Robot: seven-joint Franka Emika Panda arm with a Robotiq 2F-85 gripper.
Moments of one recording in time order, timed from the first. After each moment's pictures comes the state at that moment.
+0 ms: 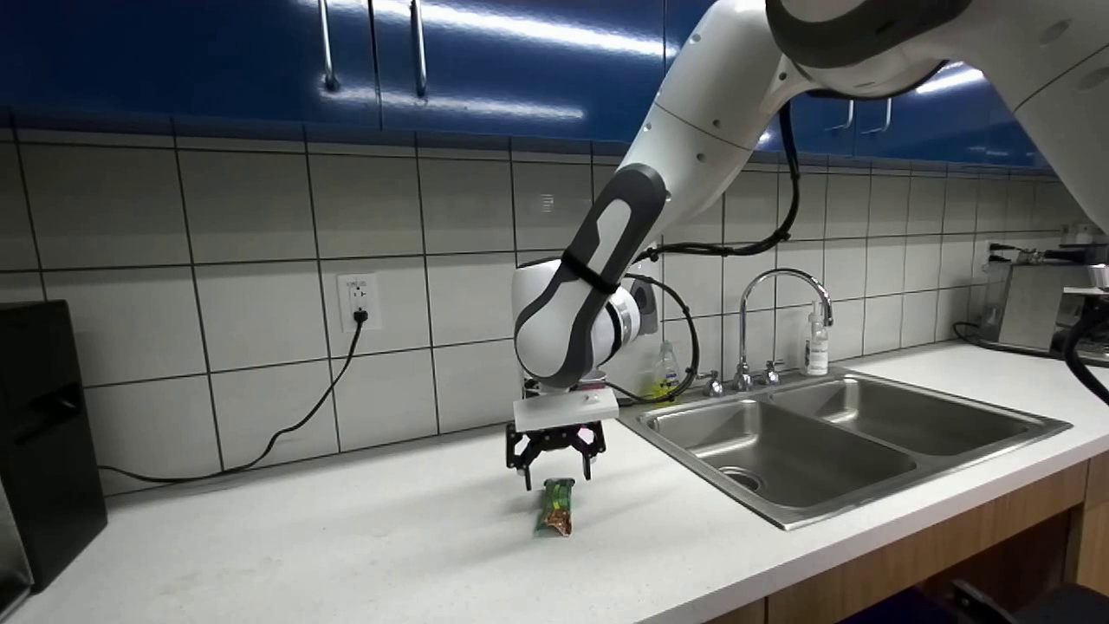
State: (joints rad) arm 0.44 0.50 -0.05 -2.03 -0.17 2.59 0.70
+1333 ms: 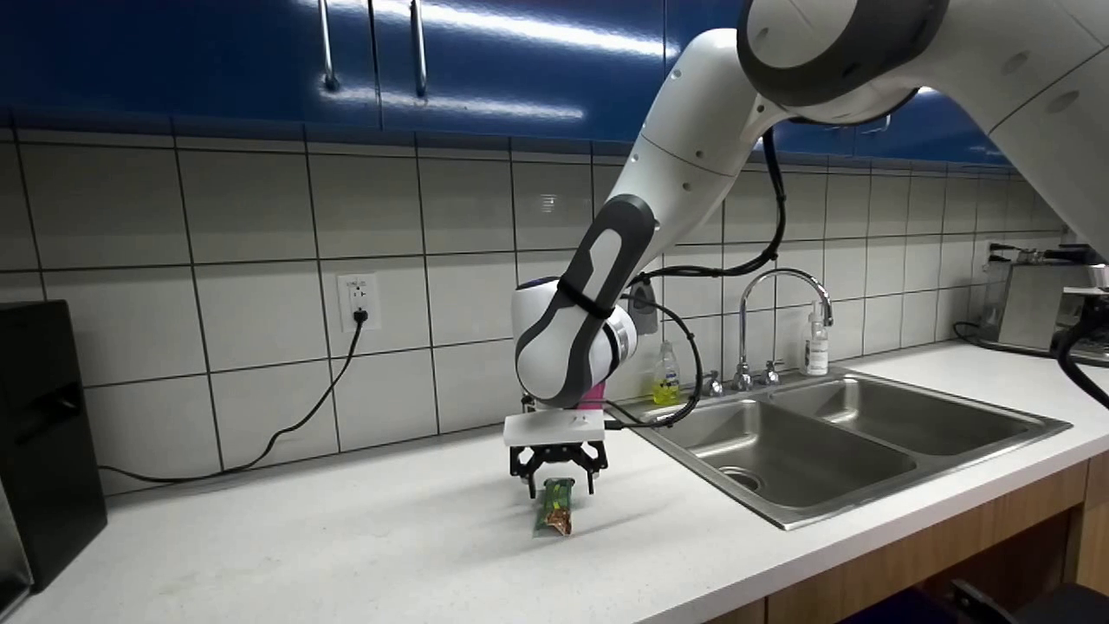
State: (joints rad) arm 0.45 0.59 -0.08 -1.97 -0.18 2.60 0.91
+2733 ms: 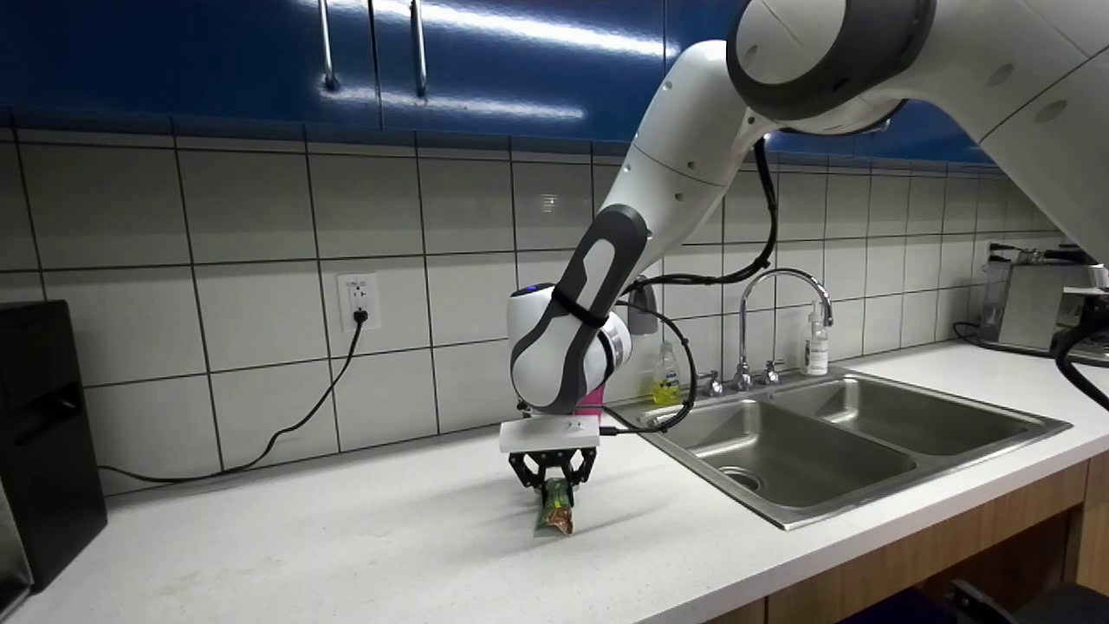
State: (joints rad) arm 0.46 0.62 -0.09 -1.94 -0.18 2.60 0.91
